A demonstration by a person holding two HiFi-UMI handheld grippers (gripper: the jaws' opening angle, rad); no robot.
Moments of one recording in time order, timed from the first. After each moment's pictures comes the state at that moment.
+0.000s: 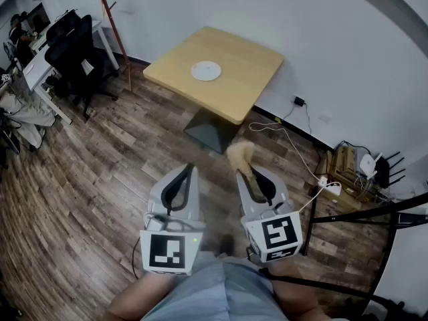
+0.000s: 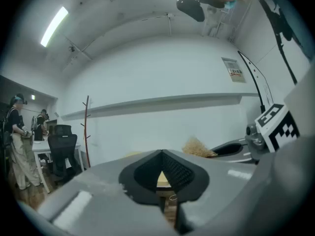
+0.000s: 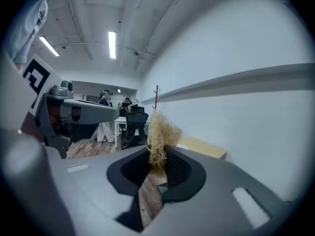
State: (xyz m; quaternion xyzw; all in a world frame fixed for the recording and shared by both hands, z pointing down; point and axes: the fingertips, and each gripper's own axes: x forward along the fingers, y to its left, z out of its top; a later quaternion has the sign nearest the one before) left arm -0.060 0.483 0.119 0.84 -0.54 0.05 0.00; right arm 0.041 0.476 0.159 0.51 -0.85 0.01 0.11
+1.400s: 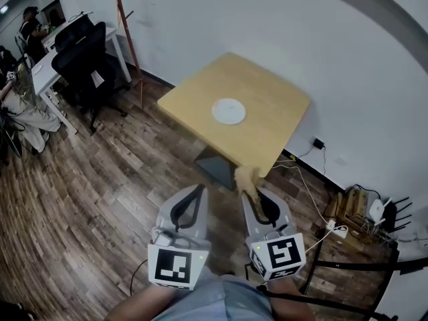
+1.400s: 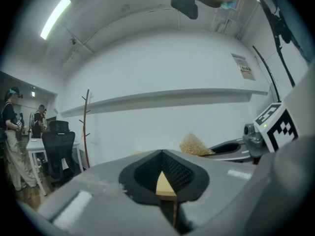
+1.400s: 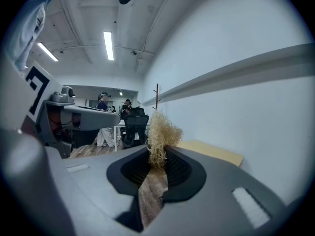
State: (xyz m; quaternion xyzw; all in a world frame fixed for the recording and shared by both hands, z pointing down) left arm -0.105 0.329 0.136 0.83 -0.55 0.05 0.02; right arm -0.008 0.320 0.171 0.49 -0.87 0.02 0.10
